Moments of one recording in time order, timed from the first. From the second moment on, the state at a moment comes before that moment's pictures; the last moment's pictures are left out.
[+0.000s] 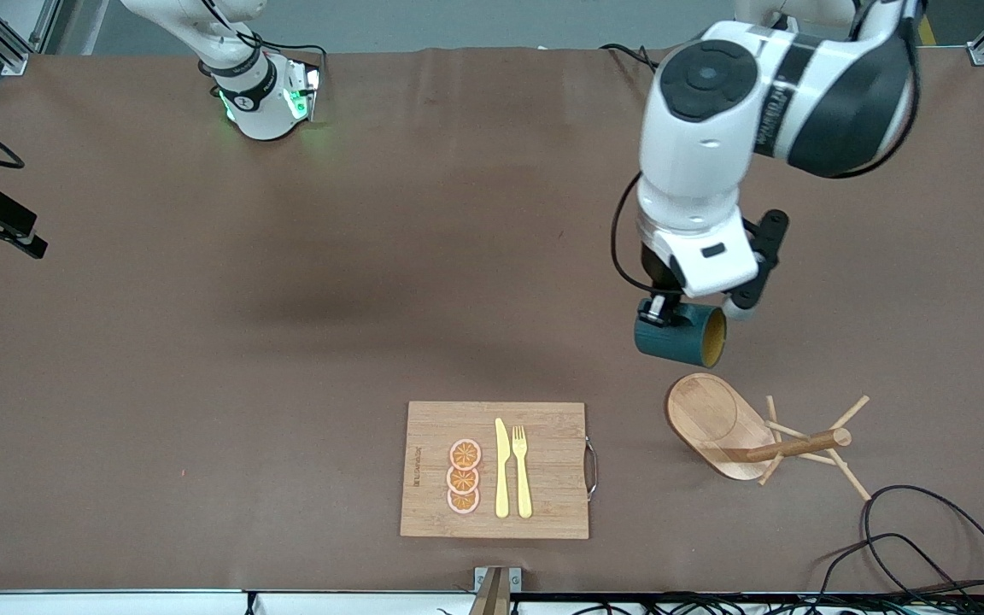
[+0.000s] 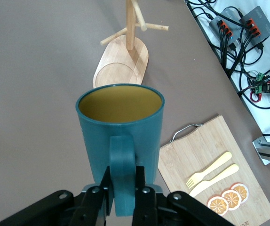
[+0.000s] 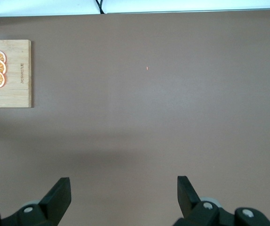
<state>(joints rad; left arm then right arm) -0.45 0.38 -0.11 -1.28 0.25 1.74 -1.64 -0.06 0.04 0.01 -1.46 0.04 1.61 -0.05</state>
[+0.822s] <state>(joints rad) -0.28 0.37 -0.11 -1.29 0.00 1.86 -1.56 -0.06 0.04 0.01 -1.46 0.04 1.61 -0.05</state>
